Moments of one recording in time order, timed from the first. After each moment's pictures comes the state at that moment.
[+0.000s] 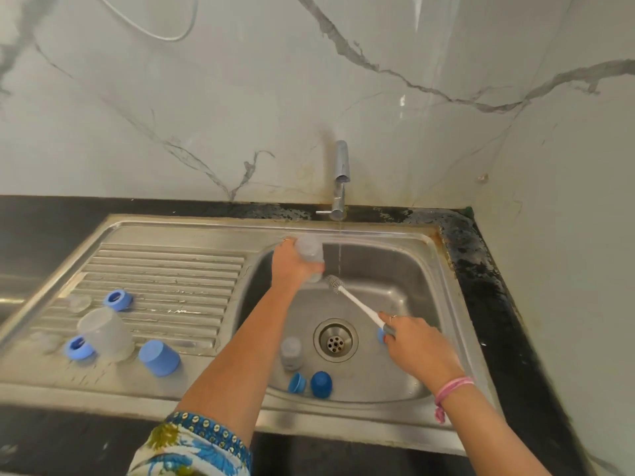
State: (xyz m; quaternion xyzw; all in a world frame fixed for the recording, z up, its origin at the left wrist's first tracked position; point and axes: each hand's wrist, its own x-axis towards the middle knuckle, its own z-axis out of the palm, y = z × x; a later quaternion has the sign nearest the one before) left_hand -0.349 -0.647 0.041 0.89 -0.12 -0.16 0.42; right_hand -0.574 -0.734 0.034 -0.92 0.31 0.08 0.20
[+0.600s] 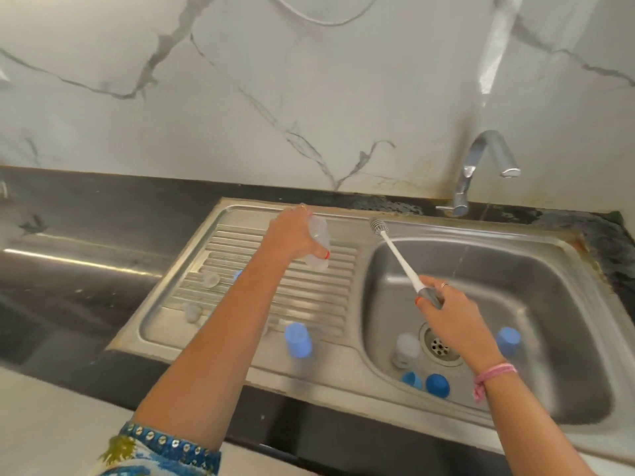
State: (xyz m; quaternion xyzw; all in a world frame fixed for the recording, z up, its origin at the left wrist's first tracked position) left_hand -0.224 -0.440 0.122 0.94 -0.23 -0.12 0.21; right_hand -0.442 -0.607 0.044 -0.85 0.34 -0.07 0.41
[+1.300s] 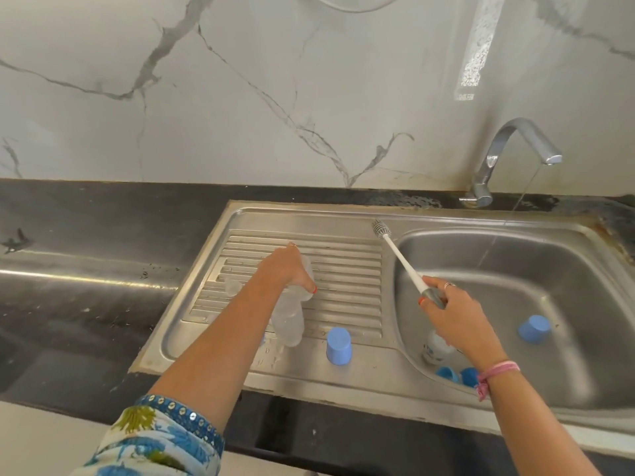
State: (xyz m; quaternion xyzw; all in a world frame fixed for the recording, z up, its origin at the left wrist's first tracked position) left_hand -0.170 -0.382 0.065 0.94 -0.21 -0.26 0.05; right_hand -0.405 -0.553 0.029 -0.83 0.37 -0.06 0.41
